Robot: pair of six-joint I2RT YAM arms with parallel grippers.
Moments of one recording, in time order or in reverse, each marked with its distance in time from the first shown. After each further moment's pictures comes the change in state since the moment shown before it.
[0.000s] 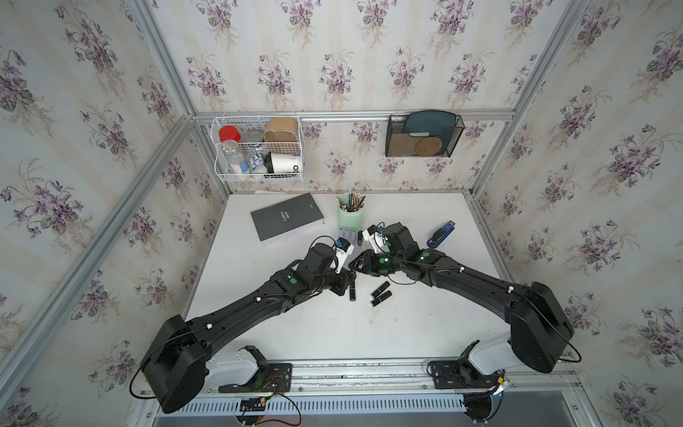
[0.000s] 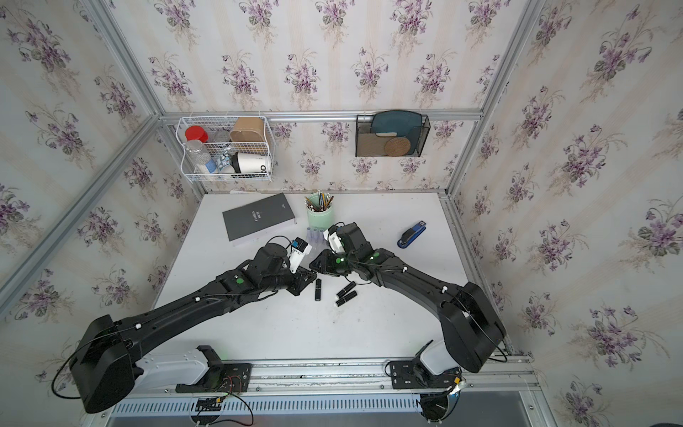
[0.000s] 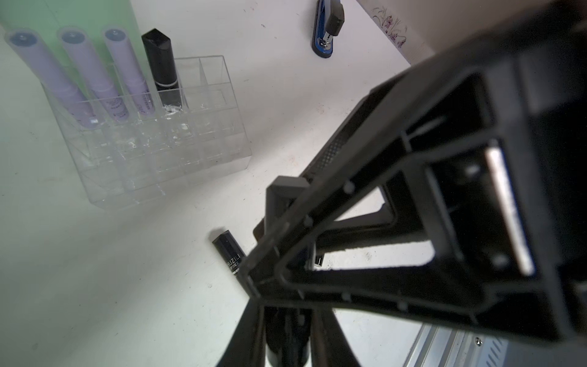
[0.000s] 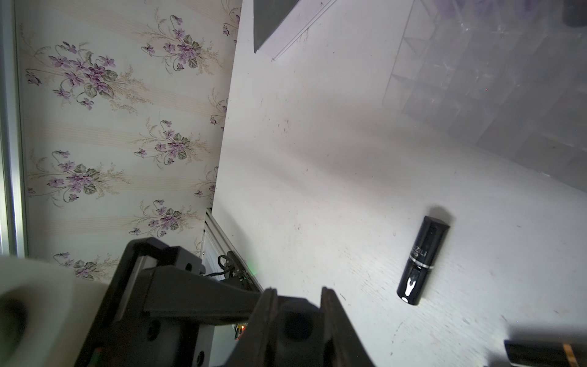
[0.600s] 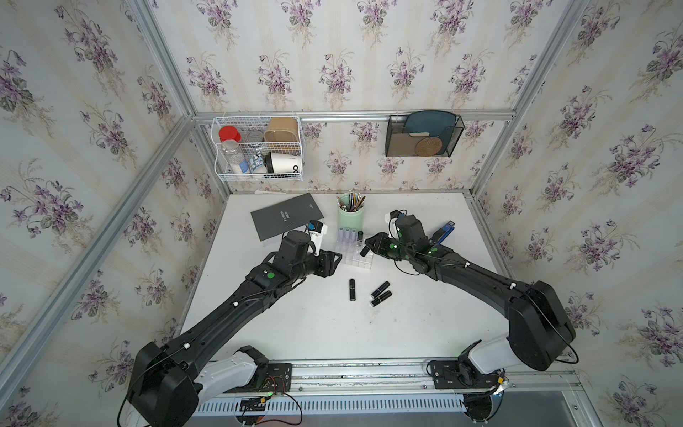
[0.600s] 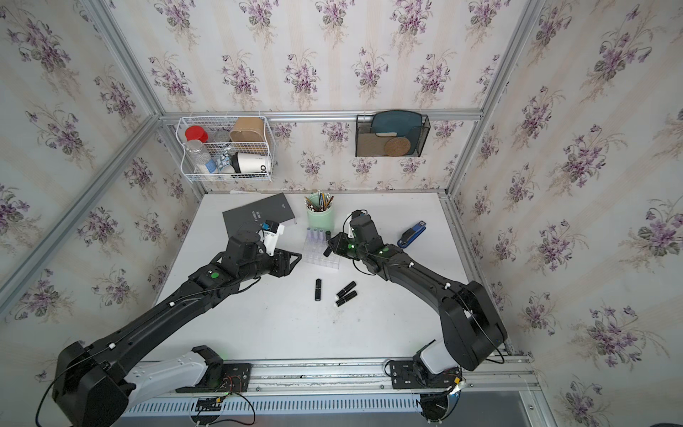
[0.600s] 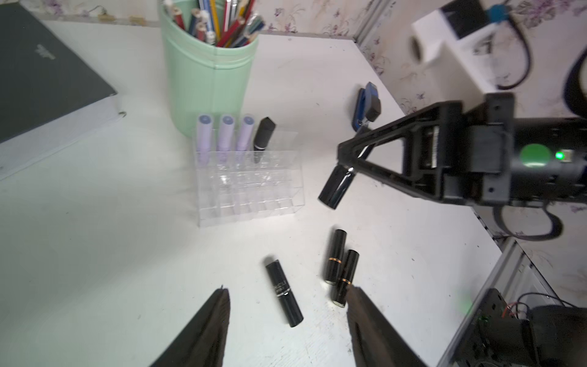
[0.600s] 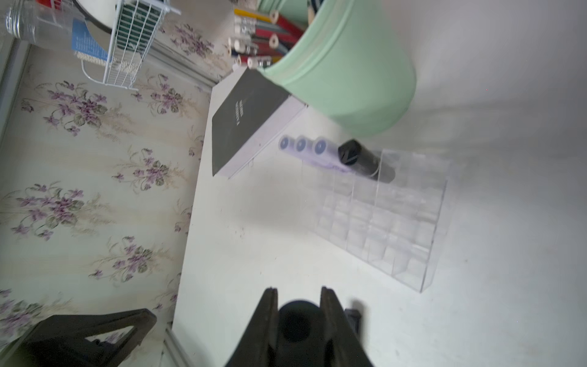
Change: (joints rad) left arm 0.225 -0.122 0.024 -0.060 -0.010 -0.085; right arm -0.106 0.012 -0.014 0.143 0.350 0.010
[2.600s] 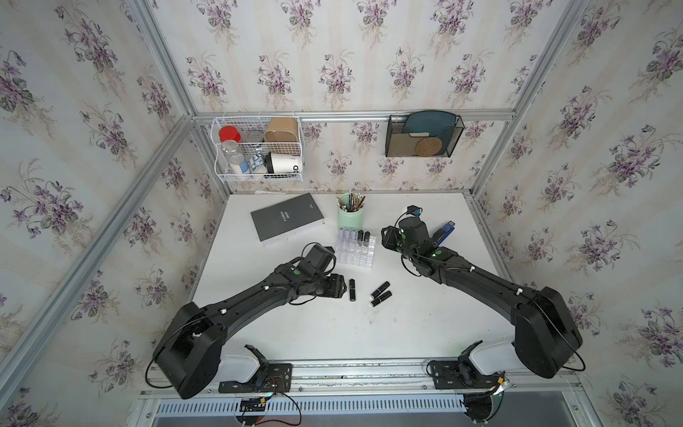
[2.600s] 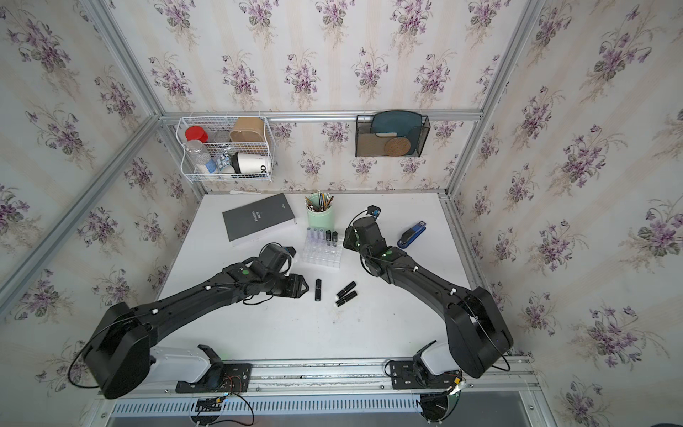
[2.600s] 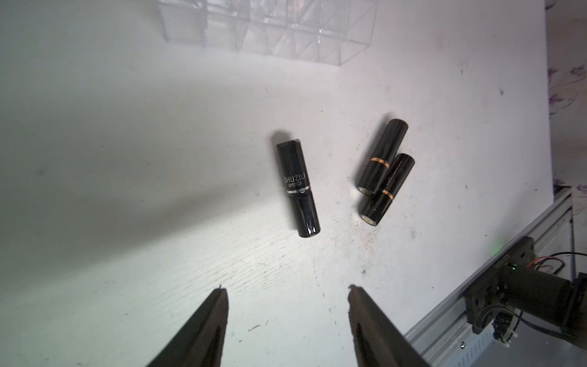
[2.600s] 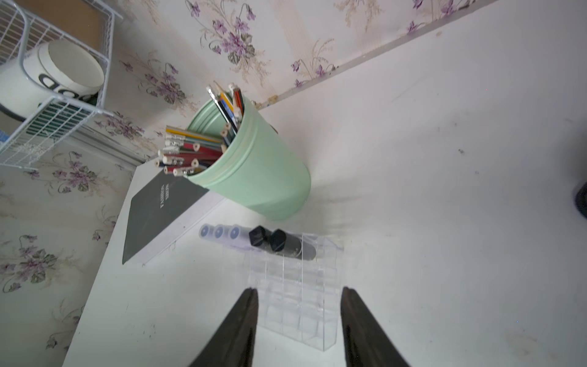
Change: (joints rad) left arm -0.169 0.278 0.035 -0.203 0.004 -0.178; right arm -0.016 -0.069 -0.051 -0.013 0.337 -0.080
